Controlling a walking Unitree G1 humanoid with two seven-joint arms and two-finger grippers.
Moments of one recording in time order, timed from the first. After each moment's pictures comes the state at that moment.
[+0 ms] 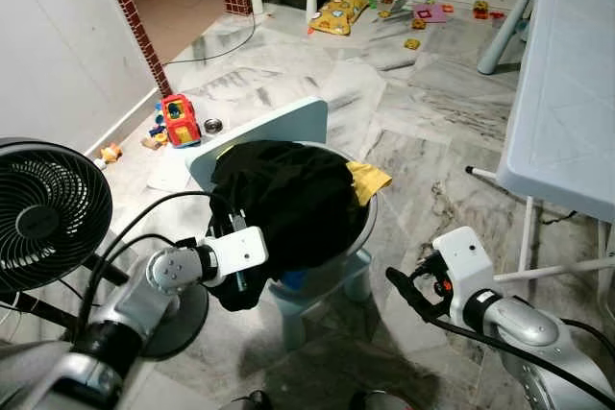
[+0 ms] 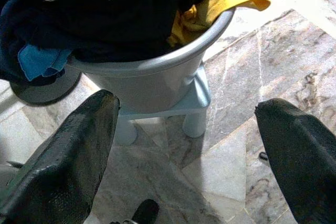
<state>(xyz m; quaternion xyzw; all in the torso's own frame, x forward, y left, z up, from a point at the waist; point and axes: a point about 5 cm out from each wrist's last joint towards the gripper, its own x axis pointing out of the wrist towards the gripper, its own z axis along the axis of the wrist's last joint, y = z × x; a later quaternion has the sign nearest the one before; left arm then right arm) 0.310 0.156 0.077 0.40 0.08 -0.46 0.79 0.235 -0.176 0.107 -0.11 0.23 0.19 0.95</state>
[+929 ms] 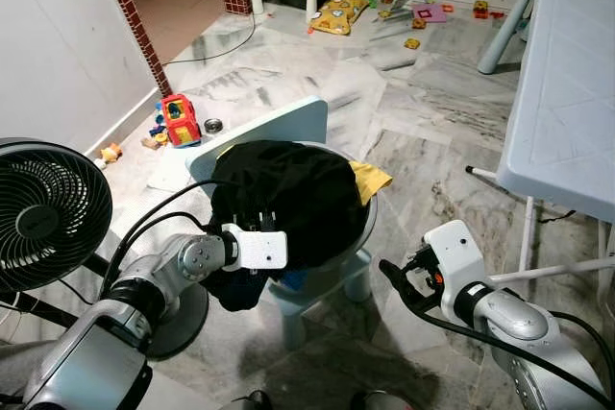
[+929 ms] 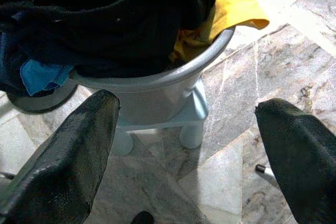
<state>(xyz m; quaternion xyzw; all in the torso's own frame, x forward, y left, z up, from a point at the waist) 0.332 0.134 0.073 0.52 0.03 -0.46 0.72 0.241 -0.167 0.112 -0.12 0.21 0.19 0.95</state>
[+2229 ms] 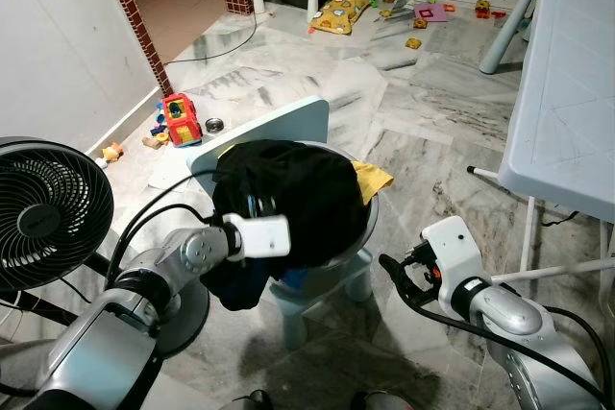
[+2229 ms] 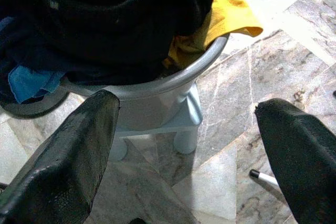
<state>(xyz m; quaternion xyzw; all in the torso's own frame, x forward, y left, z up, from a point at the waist) 0.346 0.128 0.090 0.45 0.01 -0.41 0.80 0.249 -0.166 0.111 -0.12 0.20 0.19 0.95</state>
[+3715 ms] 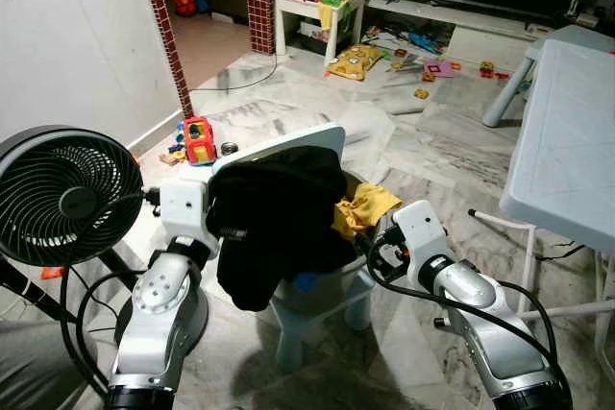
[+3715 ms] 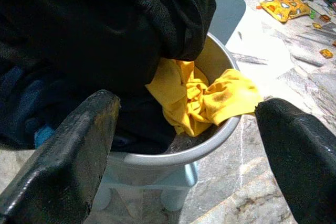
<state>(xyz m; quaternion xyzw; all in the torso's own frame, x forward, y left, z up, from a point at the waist) 0.289 0.153 0.128 -0.01 -0.04 -0.08 1.00 0.284 -0.145 0.096 -0.13 0.15 0.20 0.96</state>
